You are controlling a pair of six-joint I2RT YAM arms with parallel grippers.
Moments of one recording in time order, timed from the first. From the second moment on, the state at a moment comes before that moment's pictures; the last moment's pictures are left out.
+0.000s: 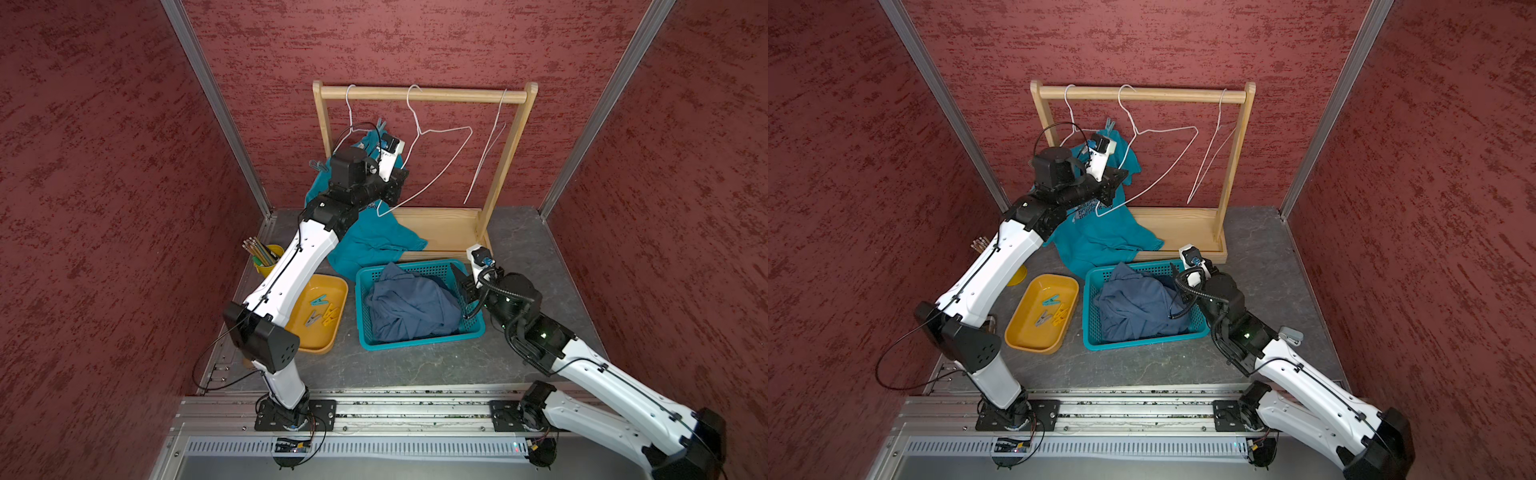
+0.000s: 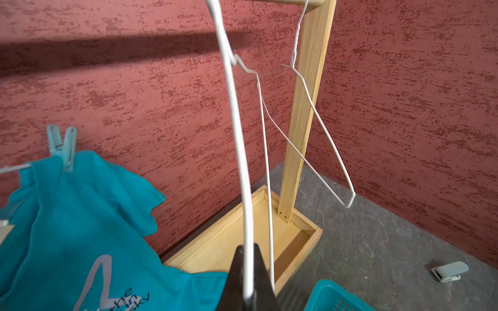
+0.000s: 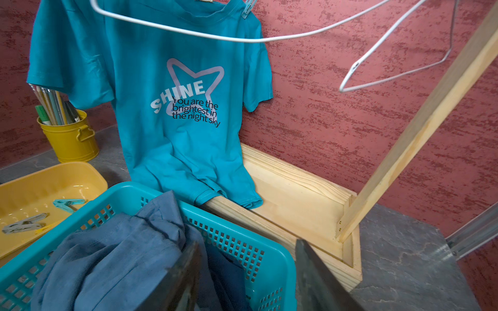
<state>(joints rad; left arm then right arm) -0.46 1.80 2.04 -0.40 0.29 0.06 0.71 0.88 0.70 0.04 0.27 -0.08</state>
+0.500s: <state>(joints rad) -0.48 2.17 2.52 -0.46 0.31 -0.03 0.71 0.86 0.66 0.07 0.21 -0.02</state>
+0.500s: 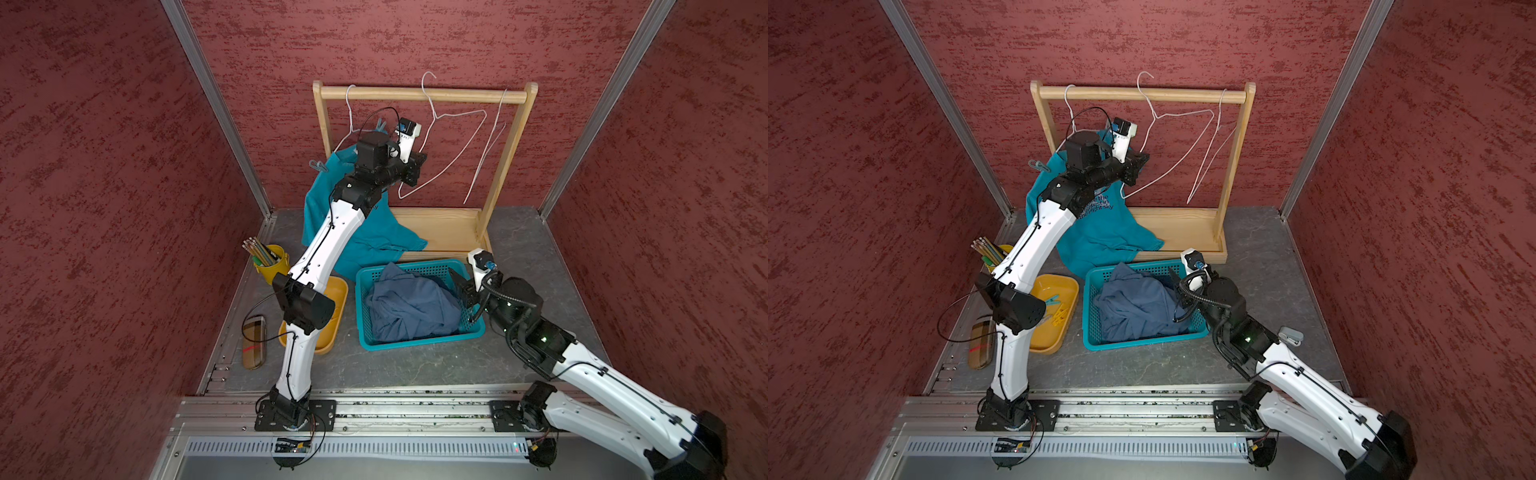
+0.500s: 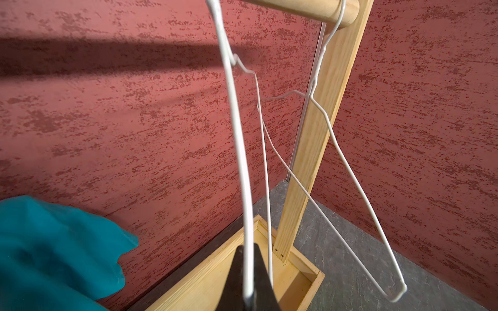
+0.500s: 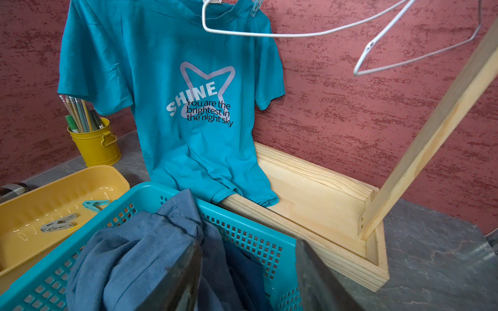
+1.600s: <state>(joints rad) -0.39 1.66 2.06 -0.47 0.39 0.08 0.71 0.86 0.70 0.15 0.20 0.05</state>
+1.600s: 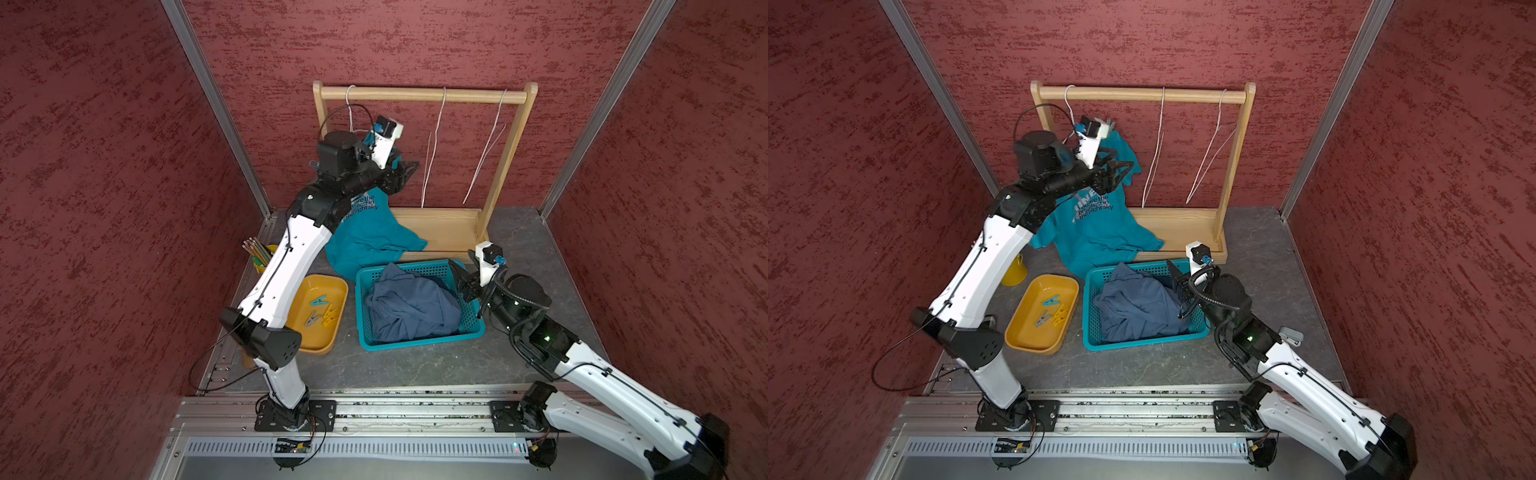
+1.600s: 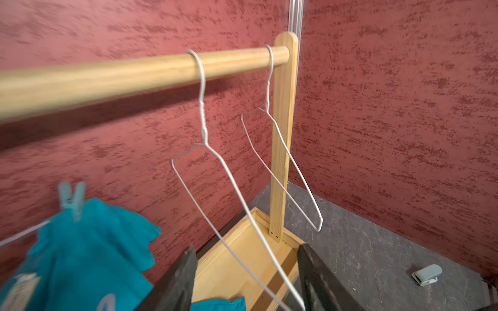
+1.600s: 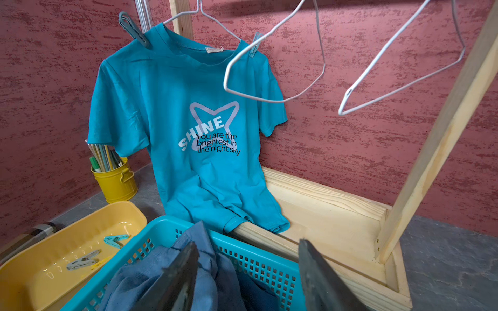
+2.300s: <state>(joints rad) 0.30 1.40 1.33 -0.11 0.98 -0.20 0.71 1.22 0.93 0.25 0.07 0.05</state>
